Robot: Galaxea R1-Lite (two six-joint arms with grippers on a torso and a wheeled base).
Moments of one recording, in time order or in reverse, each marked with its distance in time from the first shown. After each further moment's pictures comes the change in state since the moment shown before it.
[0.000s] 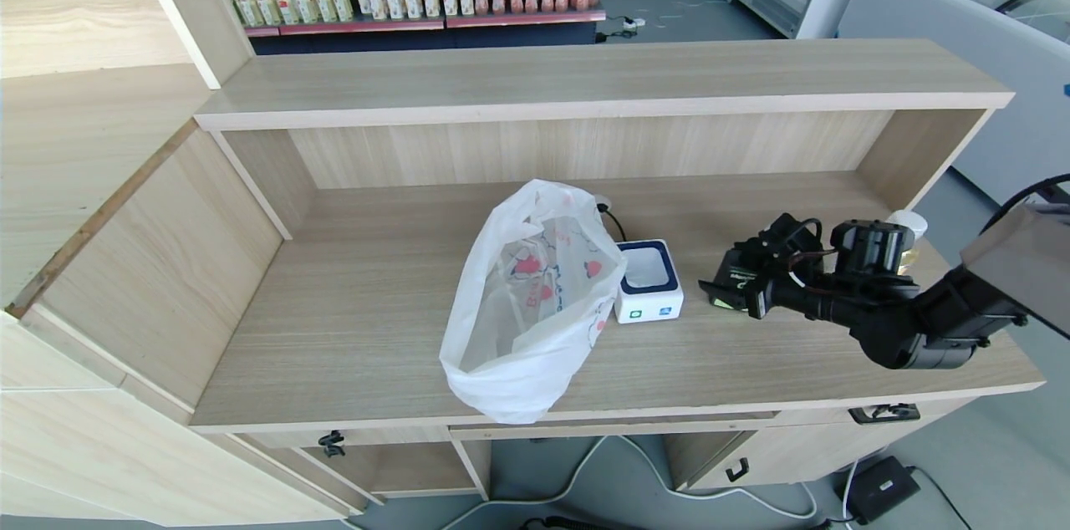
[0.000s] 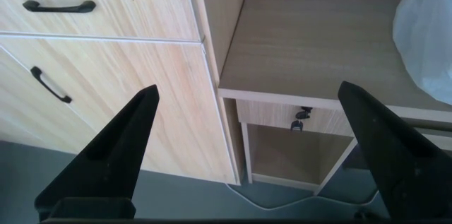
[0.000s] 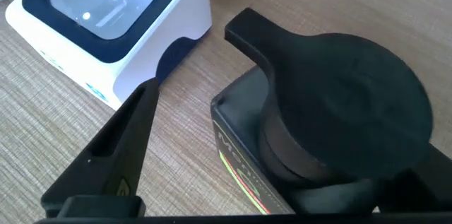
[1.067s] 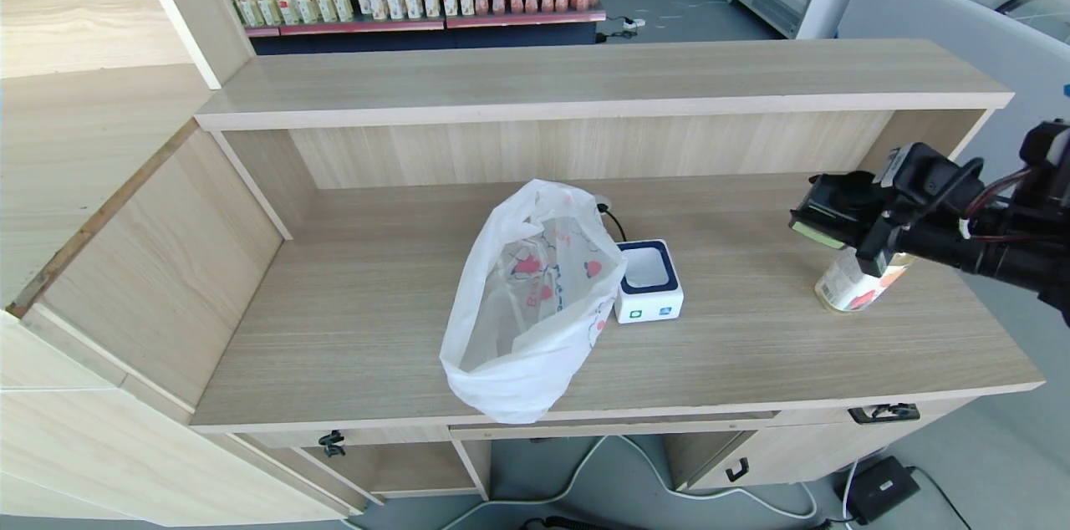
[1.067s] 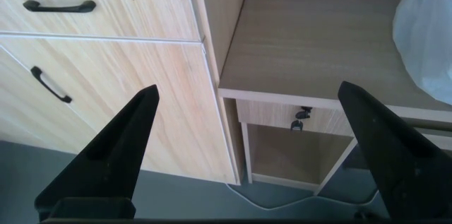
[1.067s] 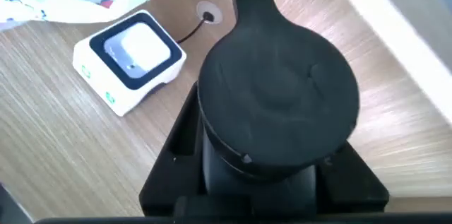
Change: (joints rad) left arm 0.000 0.000 0.000 0.000 0.000 0.000; right arm -0.047 -0.610 0.224 0.232 0.005 -0.537
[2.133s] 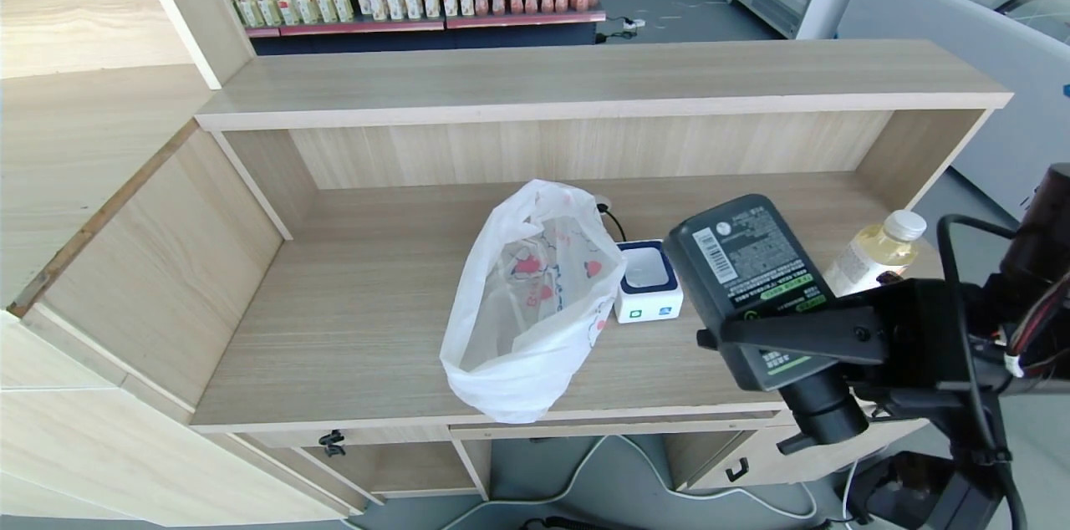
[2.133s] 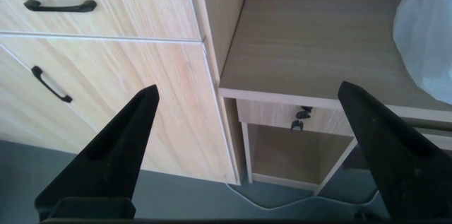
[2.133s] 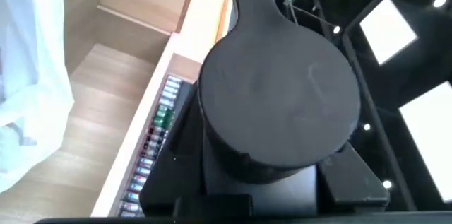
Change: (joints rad) left arm 0.000 0.000 0.000 0.000 0.000 0.000; right arm 0.480 -0.208 0.283 -0.149 0.450 -1.397
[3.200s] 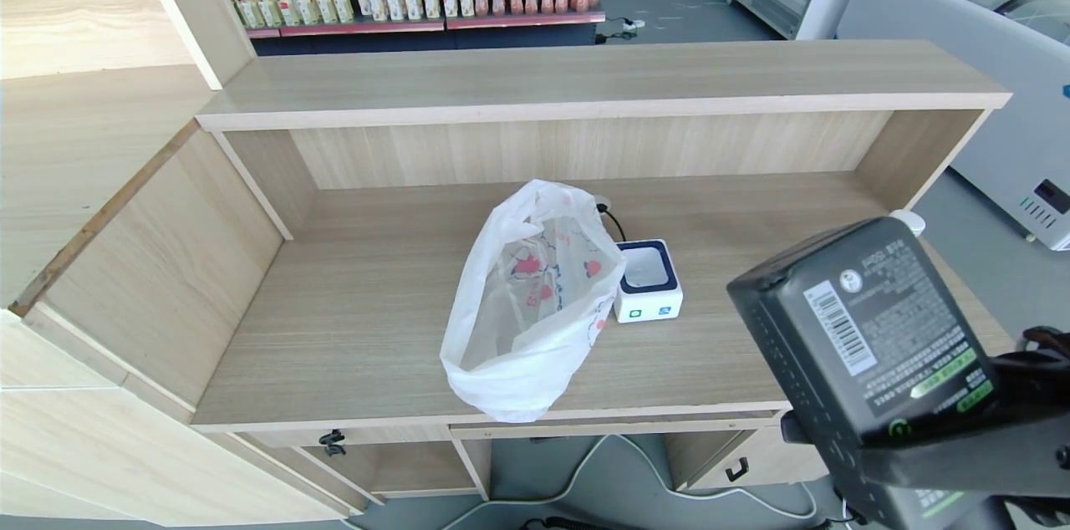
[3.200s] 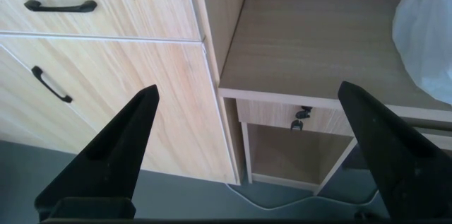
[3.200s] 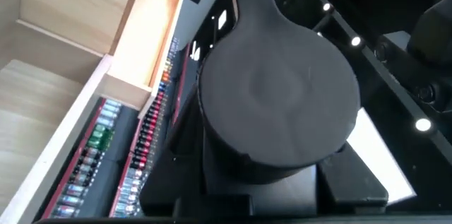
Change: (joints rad) left arm 0.000 0.000 0.000 0.000 0.000 0.000; right arm 0.094 -0.219 0.076 0.095 0.028 -0.076
